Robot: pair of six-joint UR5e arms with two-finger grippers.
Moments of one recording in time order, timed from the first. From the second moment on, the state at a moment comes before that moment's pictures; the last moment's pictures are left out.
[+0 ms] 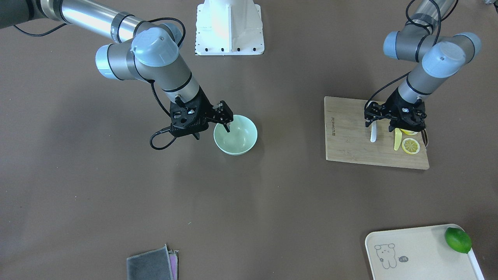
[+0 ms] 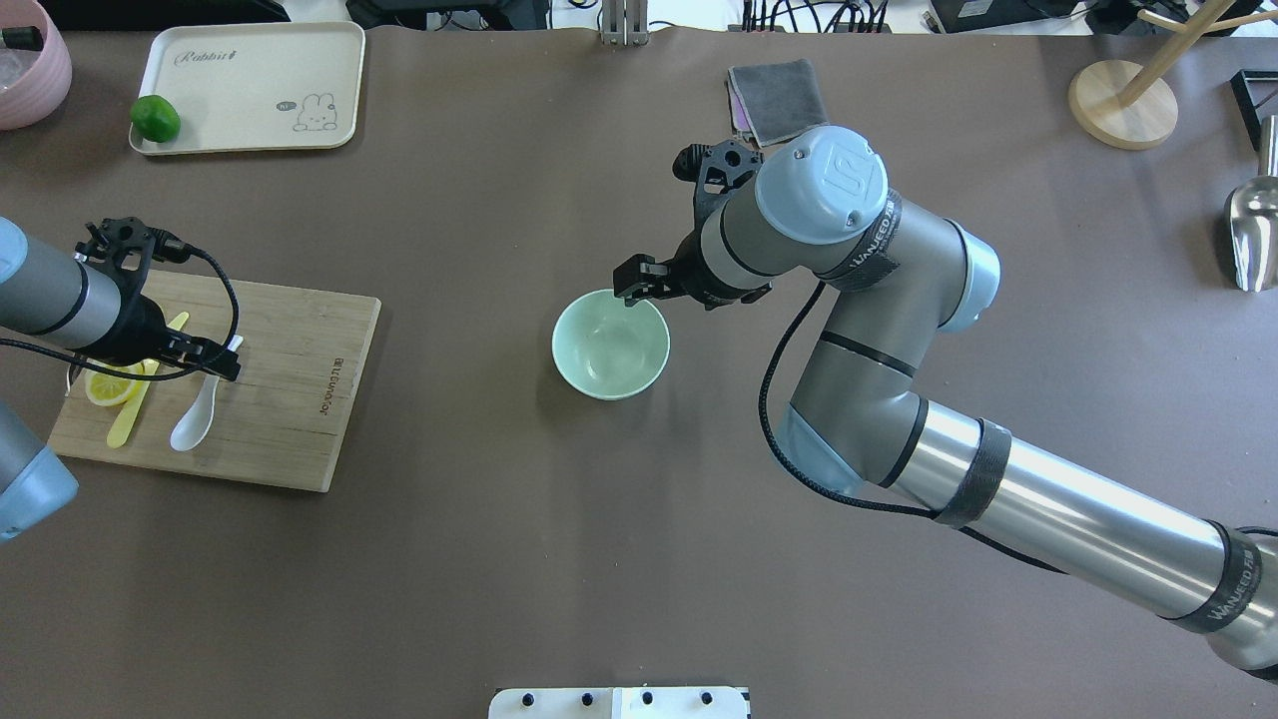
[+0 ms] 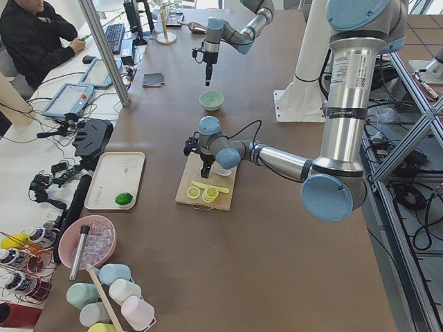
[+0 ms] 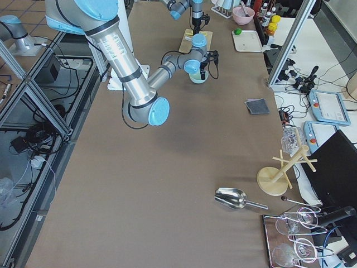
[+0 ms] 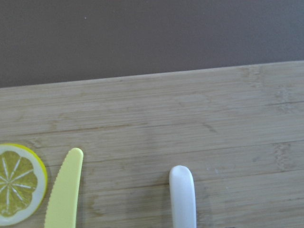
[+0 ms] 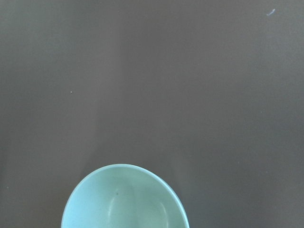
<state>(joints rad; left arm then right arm) -0.84 -1.64 -1.69 -2.09 -2.09 -0.72 0.62 -0.90 1.55 -1.17 1.94 1.19</state>
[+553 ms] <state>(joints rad) -0.81 -1.64 -1.69 -2.09 -2.06 -0.75 0.63 -0.91 1.56 -1.17 1.96 1.19</state>
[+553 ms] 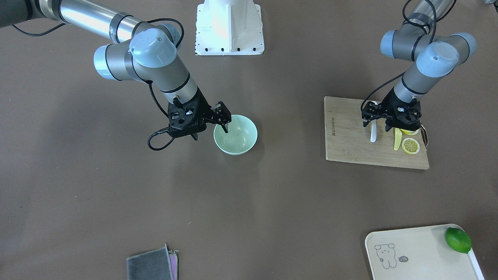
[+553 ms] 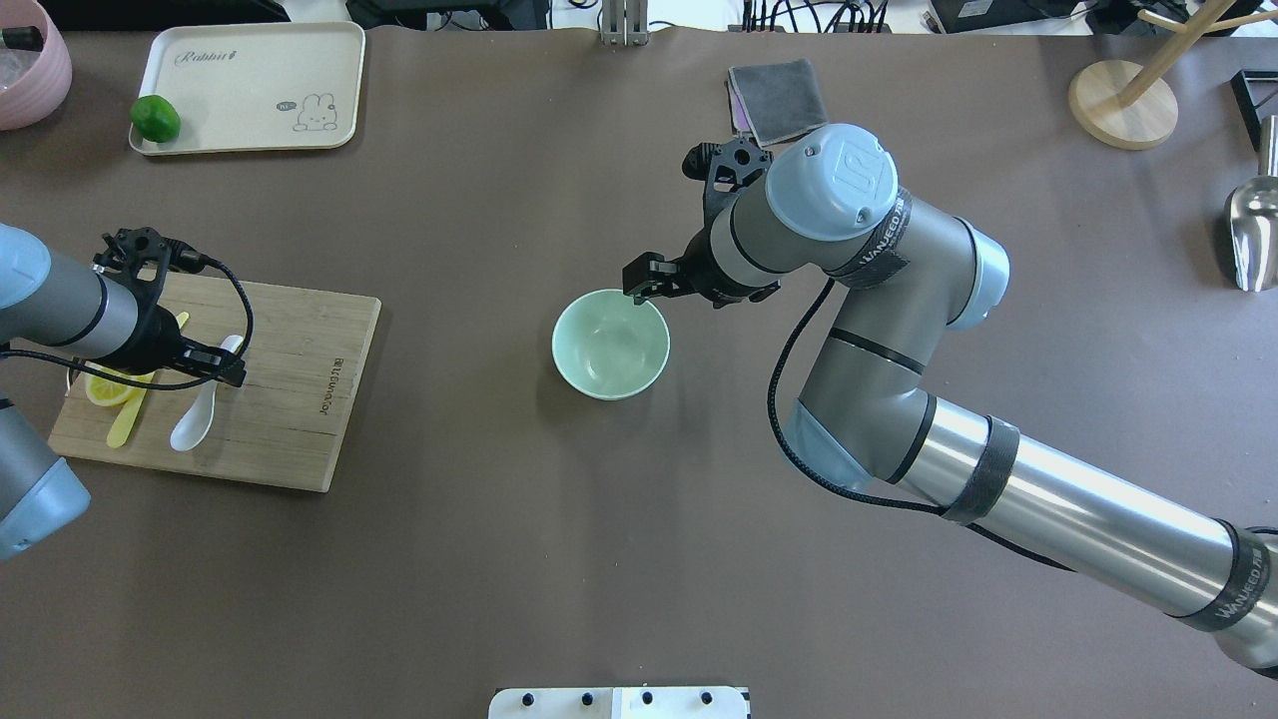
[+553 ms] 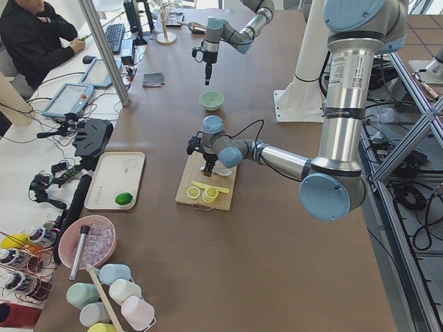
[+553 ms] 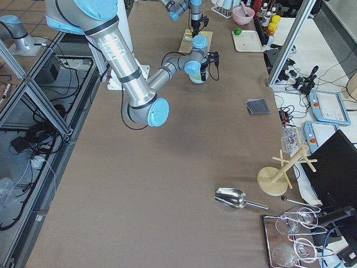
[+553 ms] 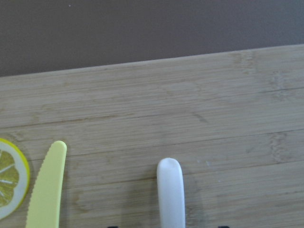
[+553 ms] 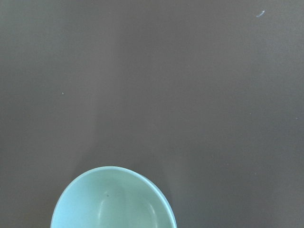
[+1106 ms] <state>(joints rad) -0.81 -1.64 -1.70 -2.08 -2.07 -0.77 0.82 -1.12 1.70 -1.17 2.09 1.01</state>
